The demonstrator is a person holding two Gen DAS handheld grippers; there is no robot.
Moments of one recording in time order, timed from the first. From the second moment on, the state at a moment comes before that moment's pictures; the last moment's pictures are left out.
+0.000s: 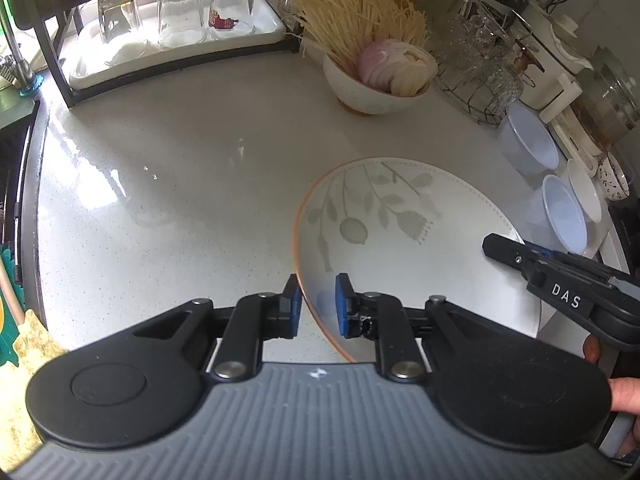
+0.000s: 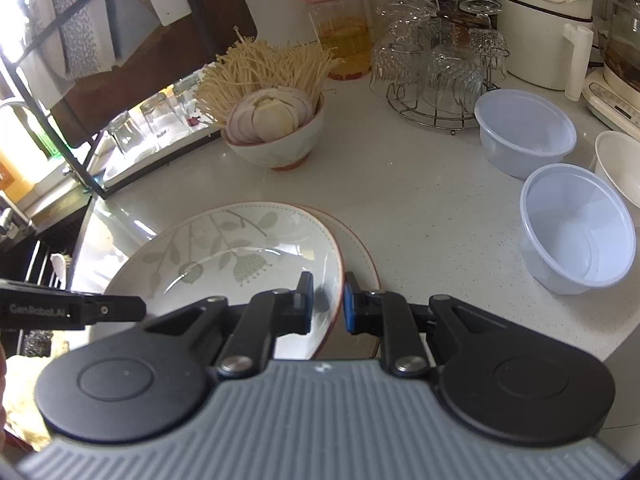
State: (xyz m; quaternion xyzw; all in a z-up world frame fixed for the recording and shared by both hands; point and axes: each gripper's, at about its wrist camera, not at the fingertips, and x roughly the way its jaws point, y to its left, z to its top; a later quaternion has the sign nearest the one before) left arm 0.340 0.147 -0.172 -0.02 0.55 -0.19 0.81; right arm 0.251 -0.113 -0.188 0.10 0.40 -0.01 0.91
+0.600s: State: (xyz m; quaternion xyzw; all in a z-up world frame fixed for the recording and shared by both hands) left arm 0.344 0.143 -0.185 -0.02 0.57 -0.20 0.80; right arm 0.259 -0.117 -0.197 0.11 0.41 -0.02 0.91
